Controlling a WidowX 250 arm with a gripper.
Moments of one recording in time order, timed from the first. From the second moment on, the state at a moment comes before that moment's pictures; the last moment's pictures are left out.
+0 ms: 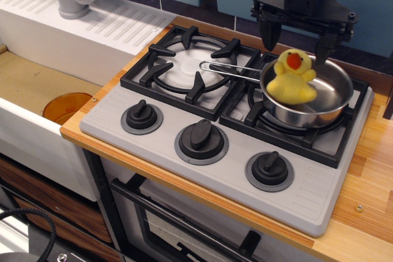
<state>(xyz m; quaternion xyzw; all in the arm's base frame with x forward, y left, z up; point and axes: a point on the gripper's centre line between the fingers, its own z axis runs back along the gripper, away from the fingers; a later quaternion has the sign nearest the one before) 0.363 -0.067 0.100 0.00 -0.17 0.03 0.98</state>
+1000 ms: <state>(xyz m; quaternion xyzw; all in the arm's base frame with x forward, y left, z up) 0.349 -0.021 0.123 -0.03 -0.14 -0.02 0.99</state>
